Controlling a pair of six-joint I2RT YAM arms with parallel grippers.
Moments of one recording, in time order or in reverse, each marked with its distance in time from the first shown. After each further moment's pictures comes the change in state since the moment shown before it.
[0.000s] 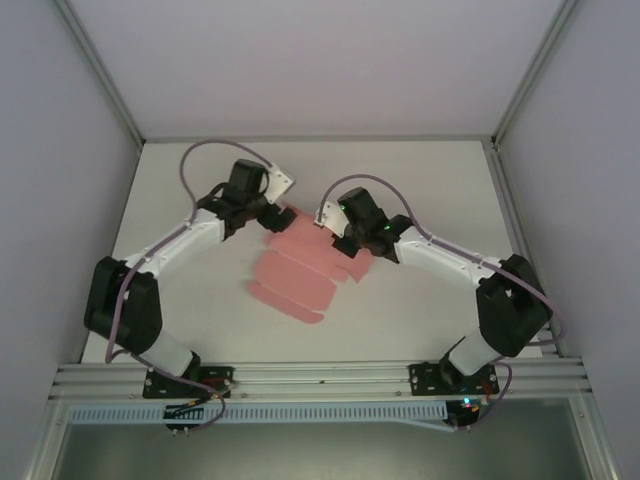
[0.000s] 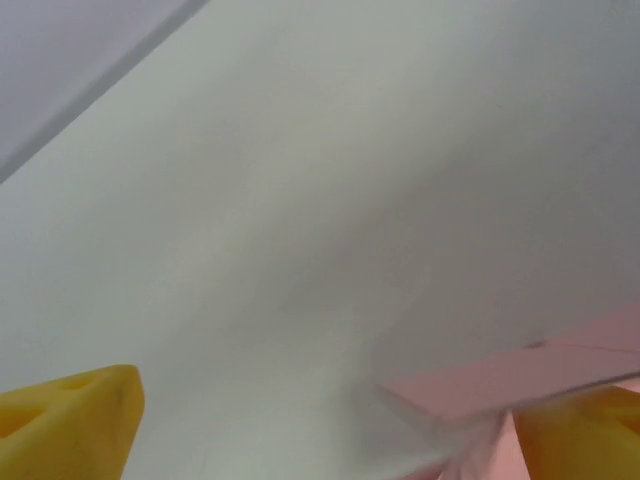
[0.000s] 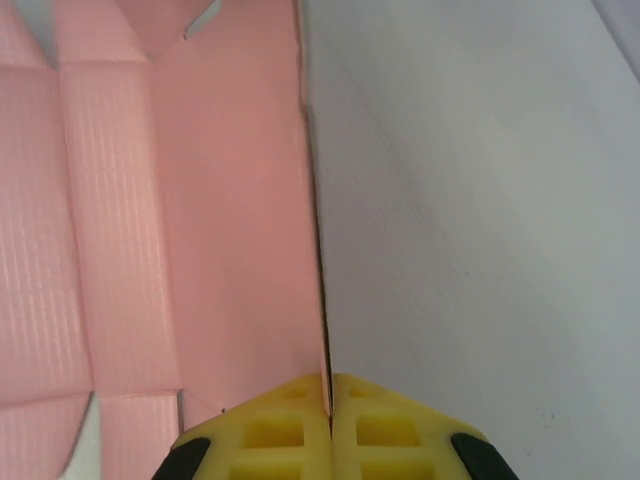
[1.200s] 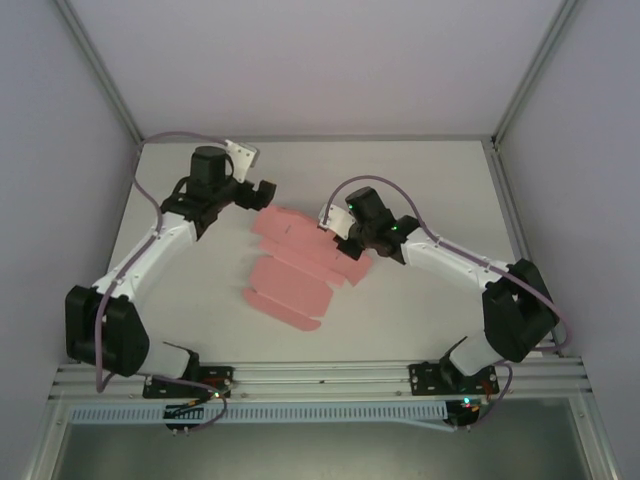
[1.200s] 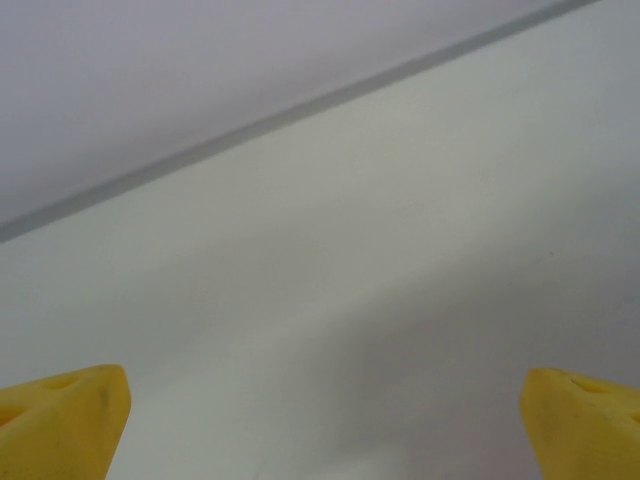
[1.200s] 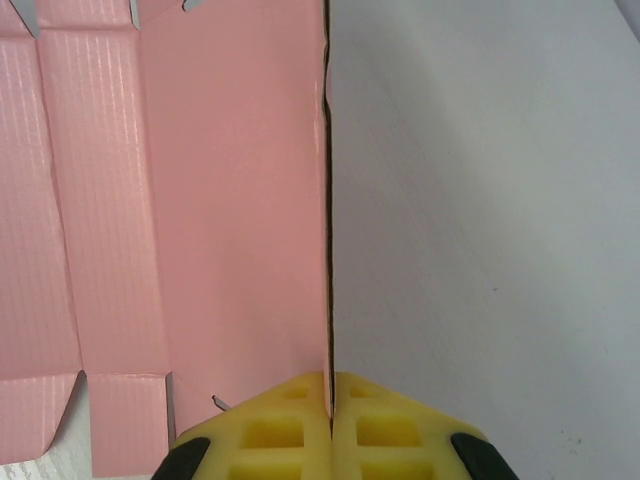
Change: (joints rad) left arm 0.113 -0.114 0.011 0.049 0.073 -0.174; right arm -0.029 -0.032 -0.030 0.000 -0.116 -0.052
